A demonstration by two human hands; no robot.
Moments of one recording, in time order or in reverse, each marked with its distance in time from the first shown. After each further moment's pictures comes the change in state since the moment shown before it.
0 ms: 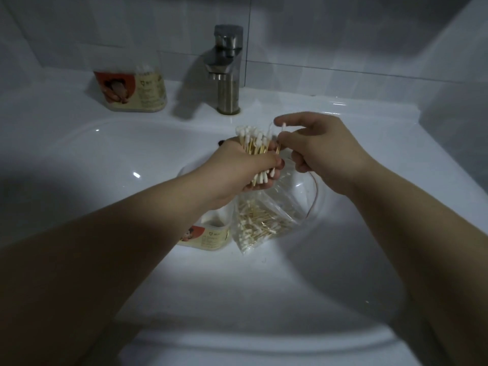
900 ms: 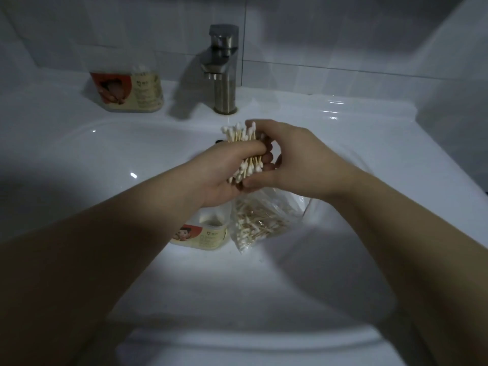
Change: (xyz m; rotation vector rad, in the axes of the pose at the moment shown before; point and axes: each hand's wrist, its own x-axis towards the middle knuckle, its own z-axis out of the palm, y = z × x) left_hand 0.001 0.008 -0.008 -0.233 -0.078 -0.234; right_hand -0.010 -0.004 0.016 -0.618 -0.249 -0.409
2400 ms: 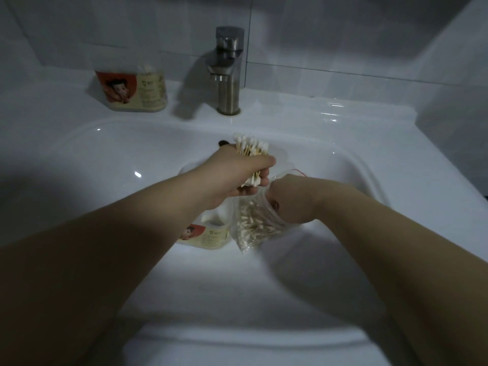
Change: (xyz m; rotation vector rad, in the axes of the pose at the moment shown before) left_hand 0.006 -0.010 -0.004 0.360 0.191 0.118; right_hand -0.004 0.008 0.031 -0.766 -0.712 0.121
